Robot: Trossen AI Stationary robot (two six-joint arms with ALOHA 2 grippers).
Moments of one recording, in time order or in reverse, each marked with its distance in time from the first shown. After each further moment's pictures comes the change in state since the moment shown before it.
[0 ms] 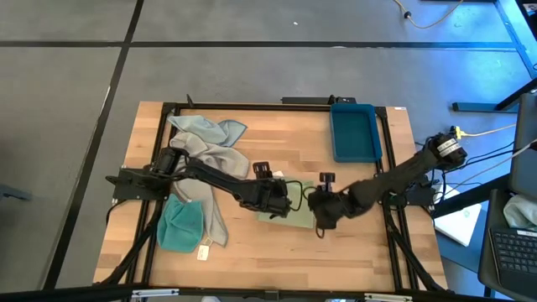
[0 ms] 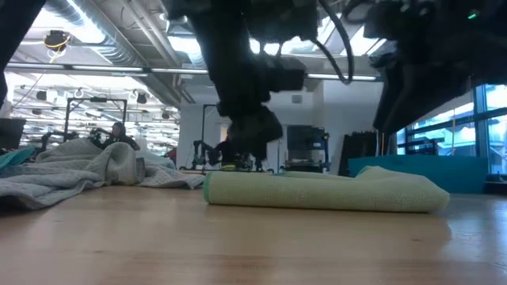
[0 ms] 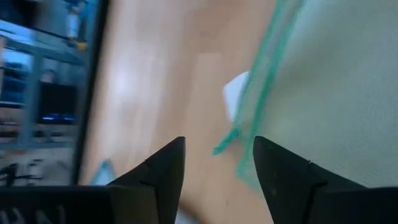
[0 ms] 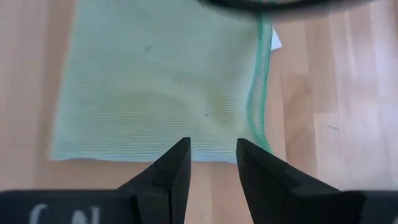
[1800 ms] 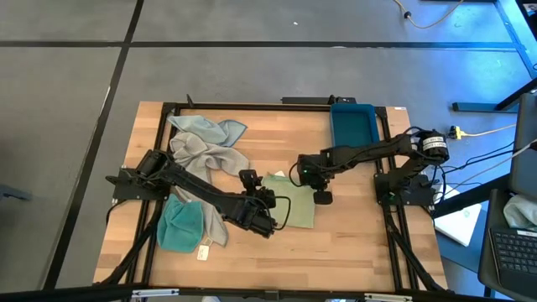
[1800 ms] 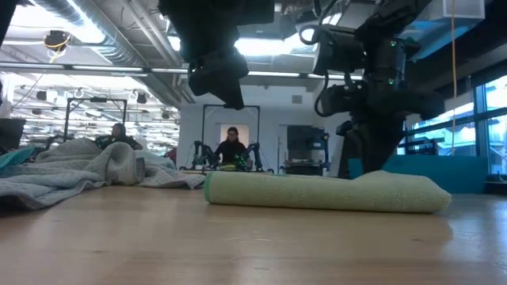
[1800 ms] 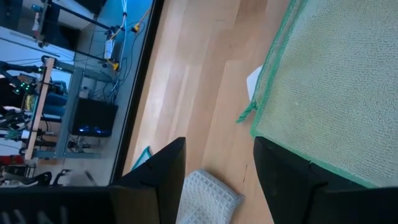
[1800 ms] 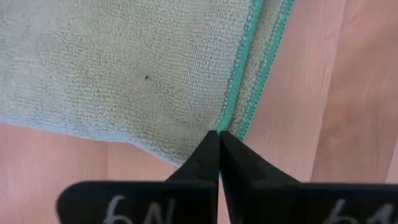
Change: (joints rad) left arm -0.152 -0.114 0.001 -0.213 -0.145 -0.174; right arm -0.482 0.129 -0.002 0.004 -0.555 -0.407
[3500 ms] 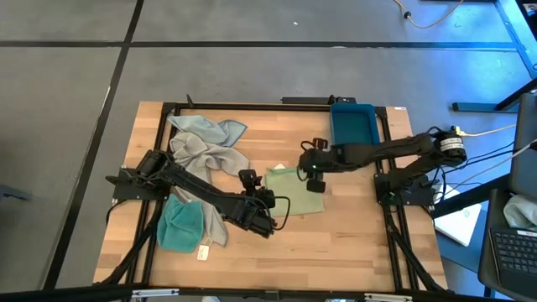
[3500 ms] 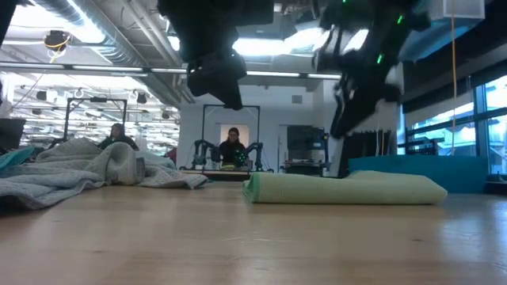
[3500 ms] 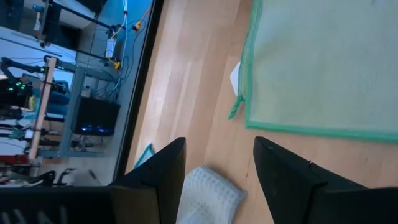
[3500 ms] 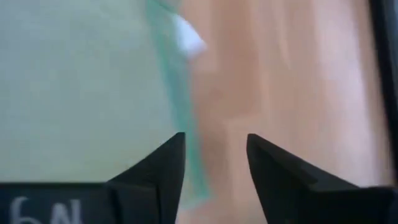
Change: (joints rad) left arm -0.004 0.000 0.000 -0.024 -0.001 -0.005; right arm 0.048 -0.170 0.018 0.096 0.346 0.087
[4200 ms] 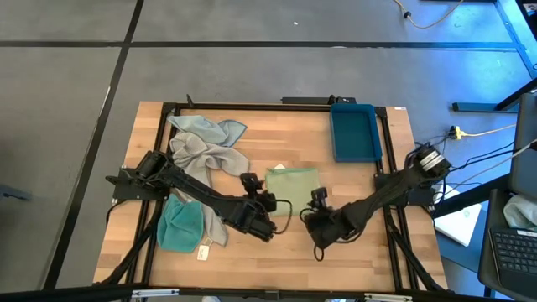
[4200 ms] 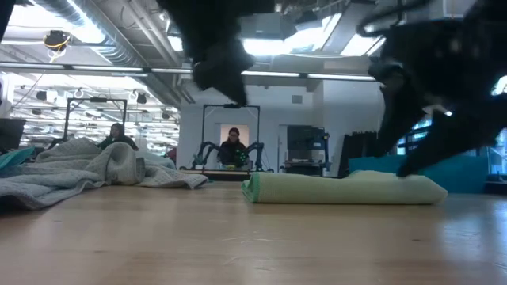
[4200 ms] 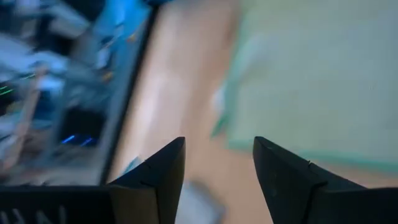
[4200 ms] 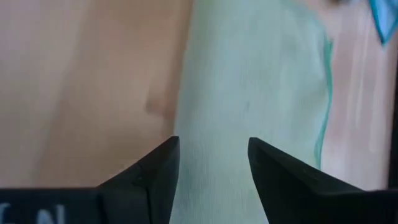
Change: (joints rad) left arm -0.021 0.000 -0.001 0.130 0.009 0.041; right arm 0.596 0.266 -0.004 -0.017 0.369 0.213
